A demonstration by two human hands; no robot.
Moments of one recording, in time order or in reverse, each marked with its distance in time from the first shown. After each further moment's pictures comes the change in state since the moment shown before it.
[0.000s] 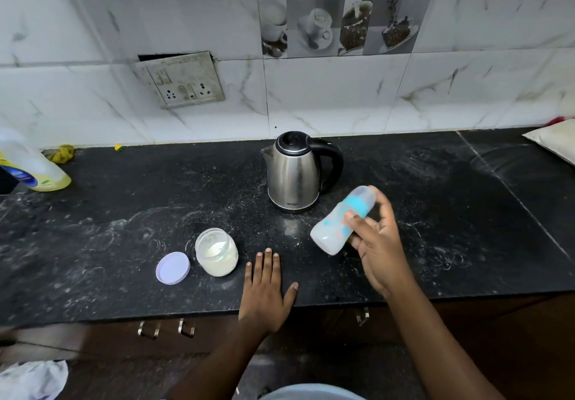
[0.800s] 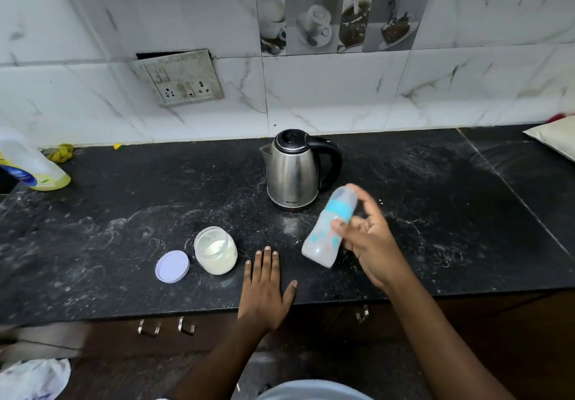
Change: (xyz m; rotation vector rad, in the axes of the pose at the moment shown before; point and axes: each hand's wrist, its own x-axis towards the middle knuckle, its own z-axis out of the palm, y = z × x) left_hand 0.000 0.000 0.000 -0.004 0.007 -0.004; right_hand 0.005 0.000 0.000 -0.048 -0.107 0.013
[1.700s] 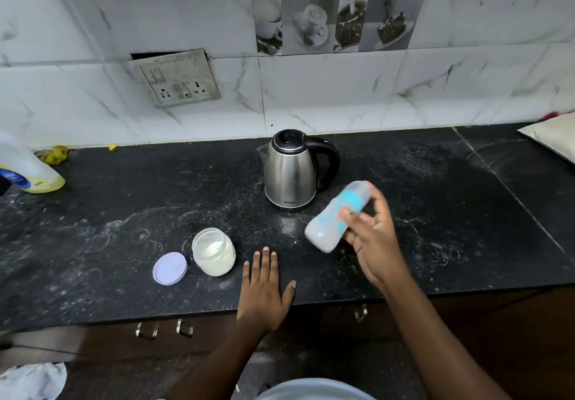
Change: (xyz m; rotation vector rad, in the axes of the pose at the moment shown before) left_hand 0.000 -0.001 0.002 -0.004 0.007 0.004; right_hand 0.002 0.002 0.000 0.086 0.098 -0.028
